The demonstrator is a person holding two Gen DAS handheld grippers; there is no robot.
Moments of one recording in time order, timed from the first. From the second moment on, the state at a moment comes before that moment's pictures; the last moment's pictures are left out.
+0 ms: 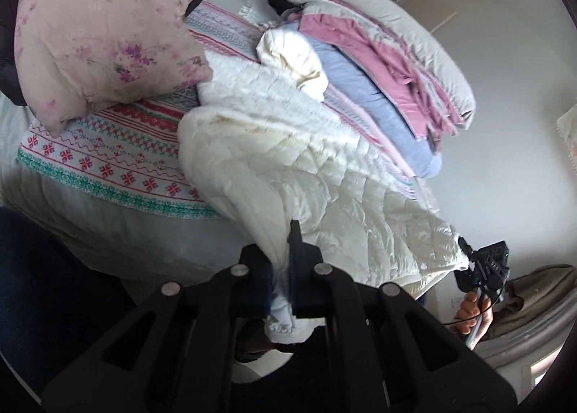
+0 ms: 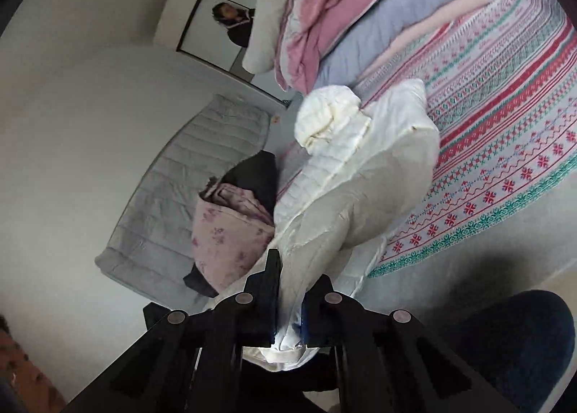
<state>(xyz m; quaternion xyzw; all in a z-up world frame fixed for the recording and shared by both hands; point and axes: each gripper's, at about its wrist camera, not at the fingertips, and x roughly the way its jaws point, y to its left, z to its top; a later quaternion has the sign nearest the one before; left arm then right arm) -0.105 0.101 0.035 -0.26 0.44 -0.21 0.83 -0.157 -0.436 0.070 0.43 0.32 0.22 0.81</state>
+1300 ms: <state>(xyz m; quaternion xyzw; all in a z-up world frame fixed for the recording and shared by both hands) 0.164 0.078 0.119 -0.29 0.40 -0.18 0.85 0.084 -0.482 0.112 0.46 0.26 0.18 0.83</state>
